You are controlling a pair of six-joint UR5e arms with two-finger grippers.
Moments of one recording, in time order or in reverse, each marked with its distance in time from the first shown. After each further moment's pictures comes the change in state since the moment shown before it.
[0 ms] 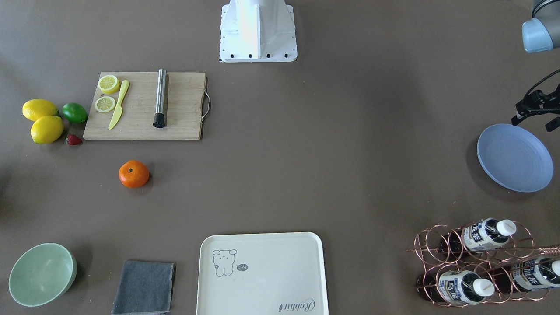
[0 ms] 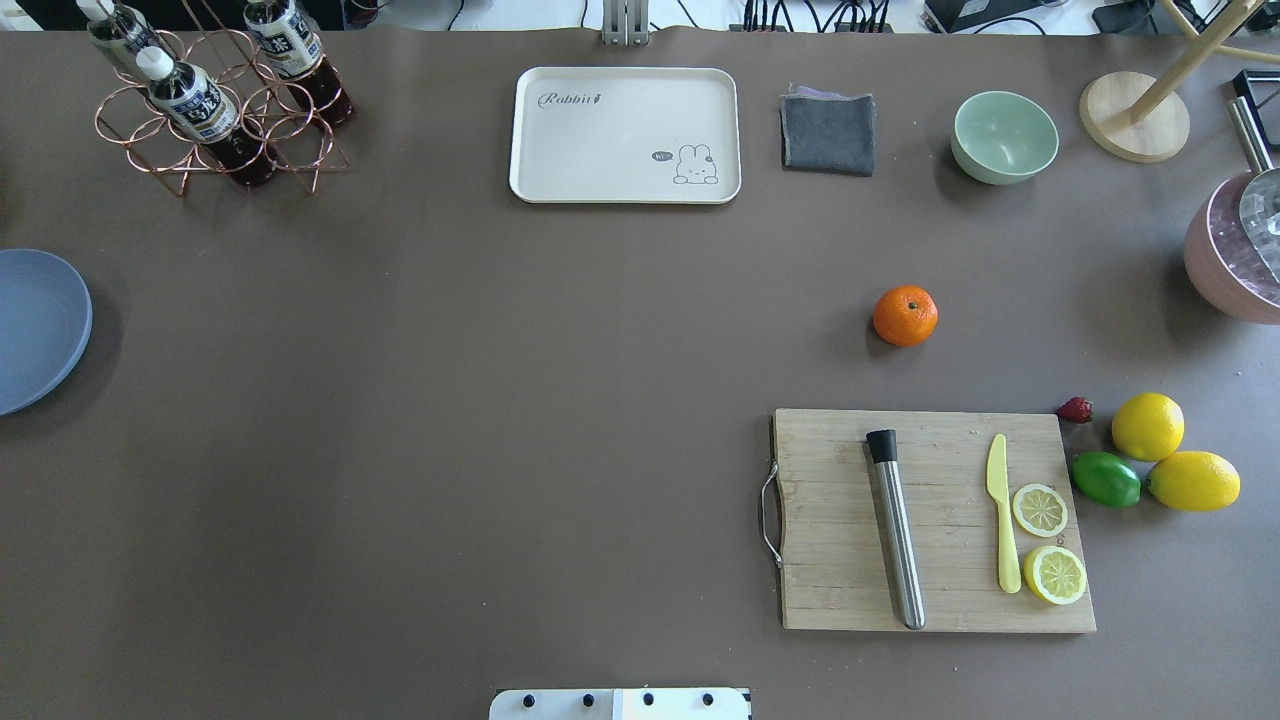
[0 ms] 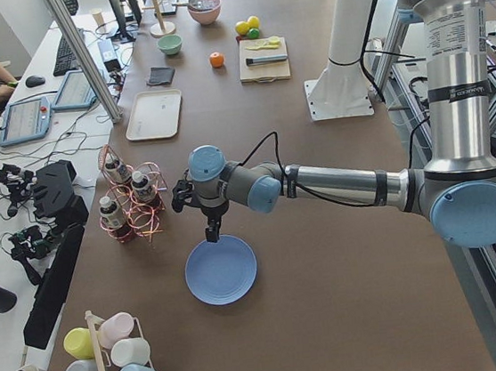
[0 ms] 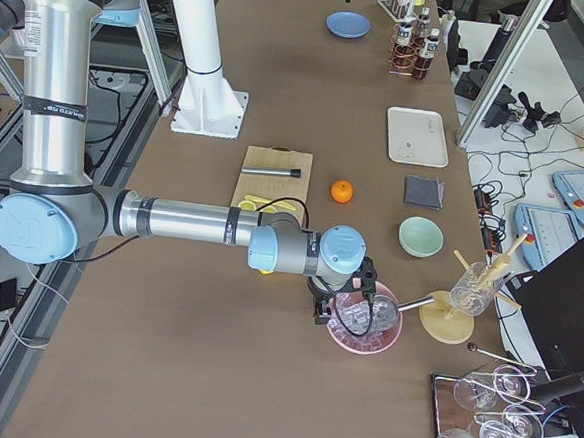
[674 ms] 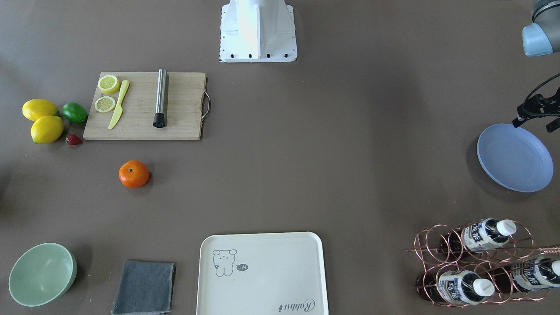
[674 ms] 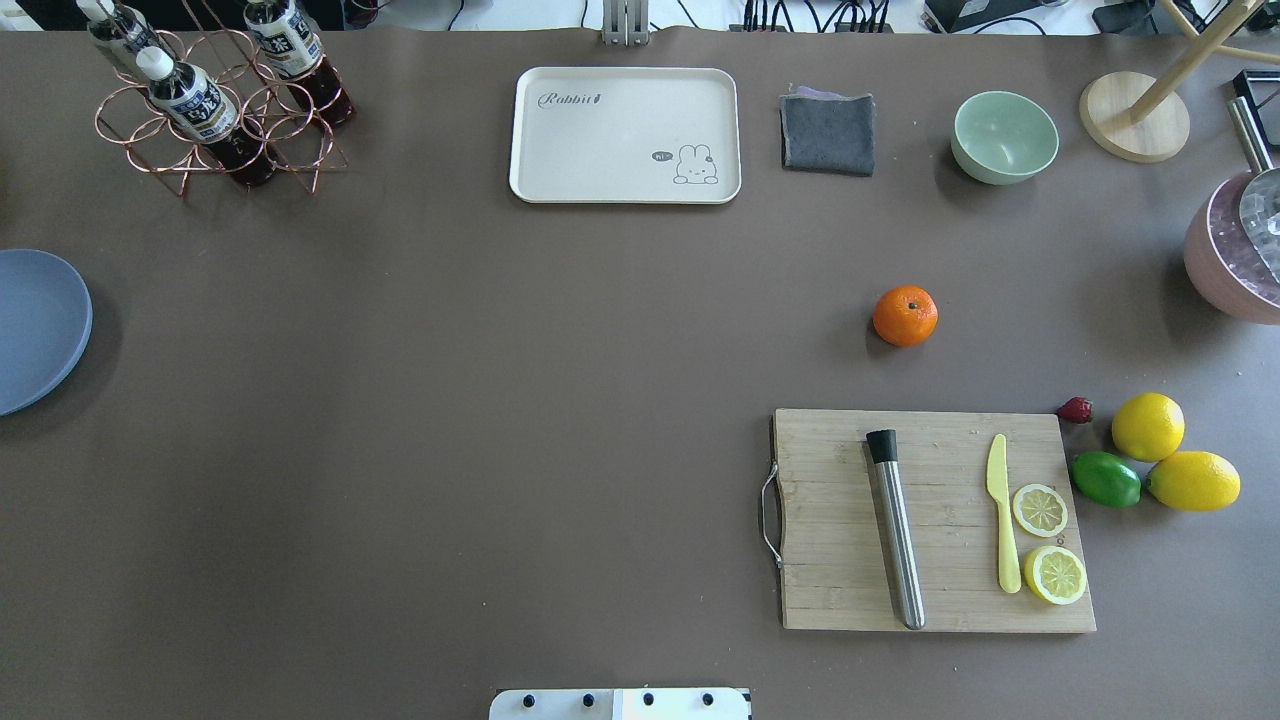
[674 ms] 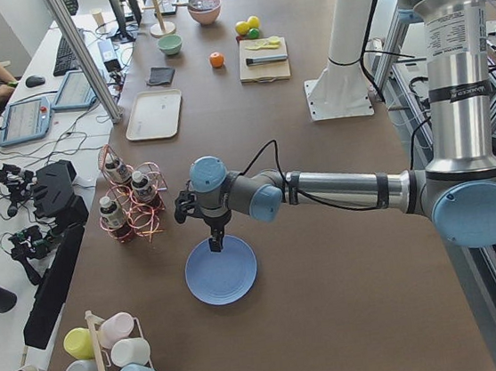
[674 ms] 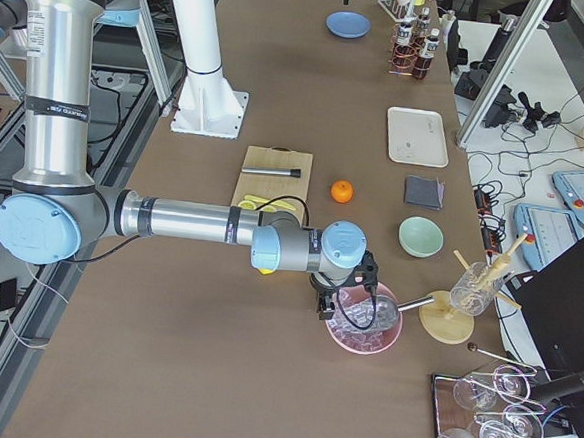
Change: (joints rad) left arm 0.003 0.006 0.046 -0.017 0.010 0.000; right arm -0.030 0.000 -0.001 0.059 -0.001 -0.002
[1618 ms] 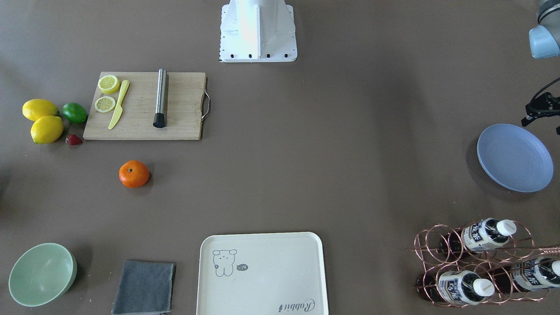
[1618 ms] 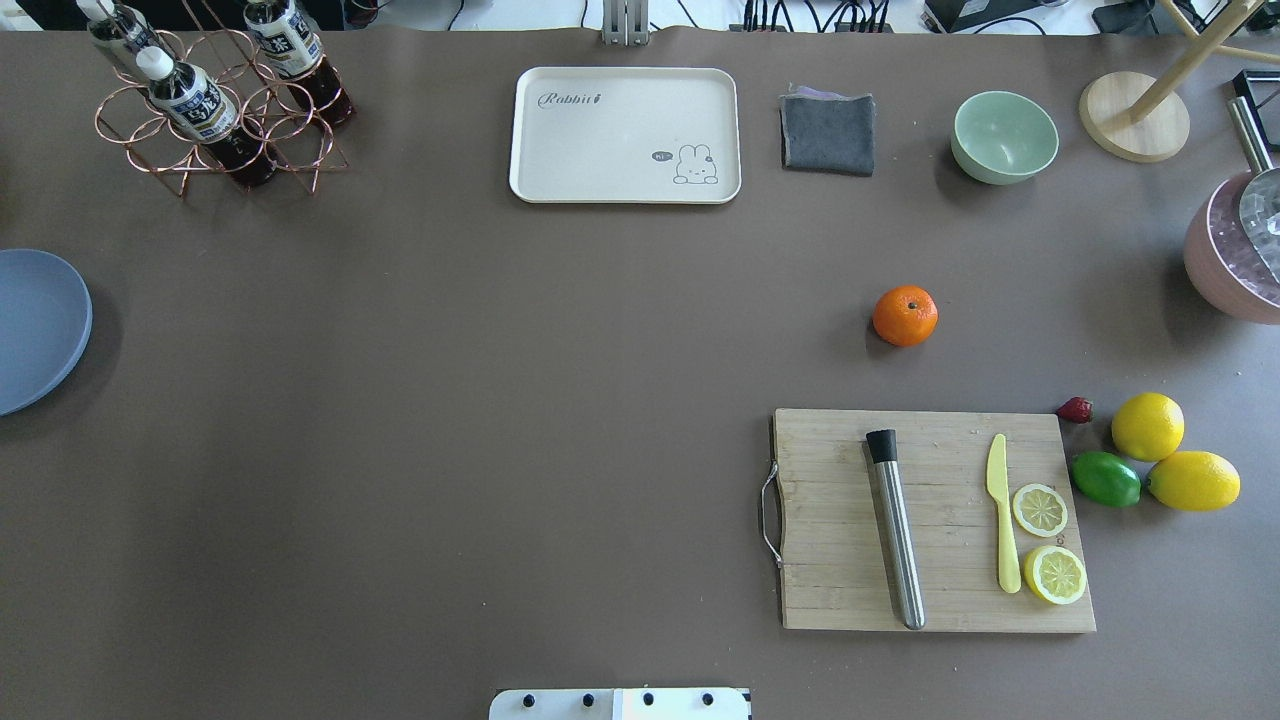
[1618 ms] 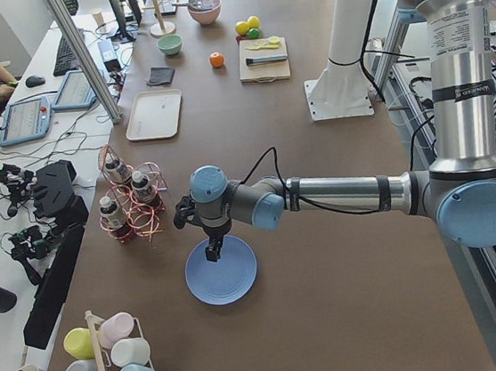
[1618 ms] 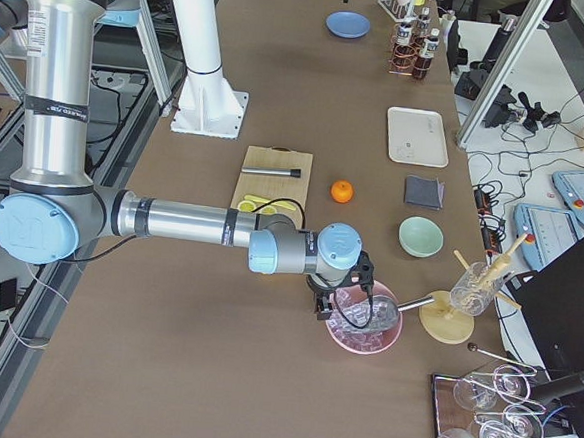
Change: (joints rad) left arm -0.037 0.009 0.050 -0.014 0.004 0.192; right arm -0.021 -0.016 -0.005 0.042 -0.003 -0.002
